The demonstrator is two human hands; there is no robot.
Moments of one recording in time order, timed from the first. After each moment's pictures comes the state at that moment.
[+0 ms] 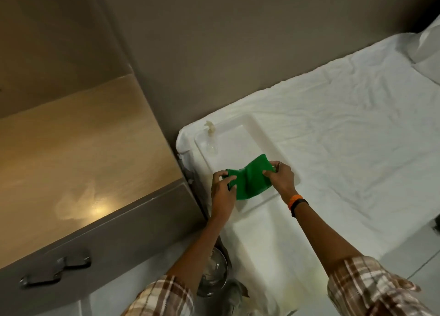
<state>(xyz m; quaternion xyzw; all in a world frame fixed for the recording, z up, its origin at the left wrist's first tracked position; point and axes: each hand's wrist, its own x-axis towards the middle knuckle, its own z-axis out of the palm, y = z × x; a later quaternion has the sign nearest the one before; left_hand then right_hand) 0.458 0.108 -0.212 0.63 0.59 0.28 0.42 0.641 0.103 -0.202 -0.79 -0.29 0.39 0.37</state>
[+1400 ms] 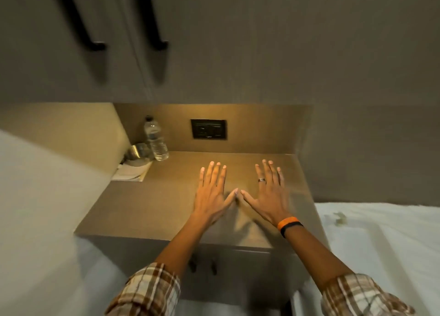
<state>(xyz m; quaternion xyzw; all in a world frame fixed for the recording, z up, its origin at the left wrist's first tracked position) 0.052 0.151 -0.009 0.70 0.70 0.13 -0.06 0.248 0.193 0.006 -0.55 -0.82 -0.03 0.16</state>
